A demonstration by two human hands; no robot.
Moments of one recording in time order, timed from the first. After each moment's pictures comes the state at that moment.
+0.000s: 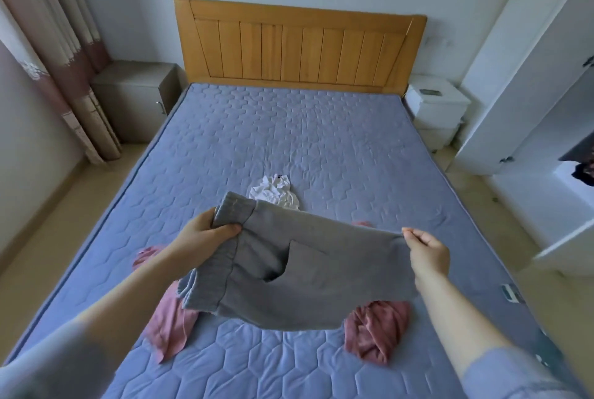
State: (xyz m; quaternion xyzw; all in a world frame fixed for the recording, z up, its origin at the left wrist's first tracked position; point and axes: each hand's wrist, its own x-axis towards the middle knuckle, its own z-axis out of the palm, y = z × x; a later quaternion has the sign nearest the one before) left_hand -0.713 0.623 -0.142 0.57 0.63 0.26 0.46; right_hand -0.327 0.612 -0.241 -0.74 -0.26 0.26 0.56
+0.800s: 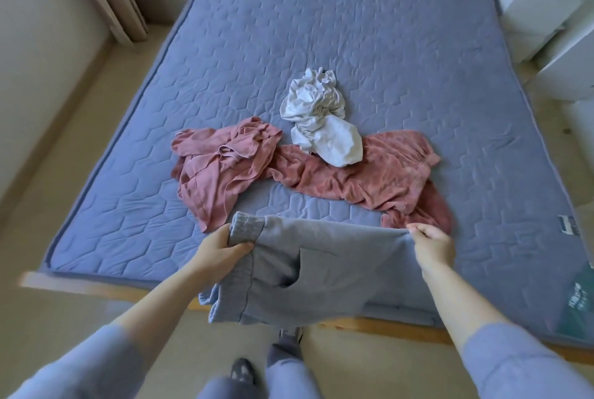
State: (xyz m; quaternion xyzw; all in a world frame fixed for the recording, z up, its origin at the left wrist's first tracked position) left_hand -0.780 0.476 -0.338 0.46 0.71 0.16 0.50; right_hand -0.402 0.505 -0.406 -0.85 -0.30 0.29 0.33
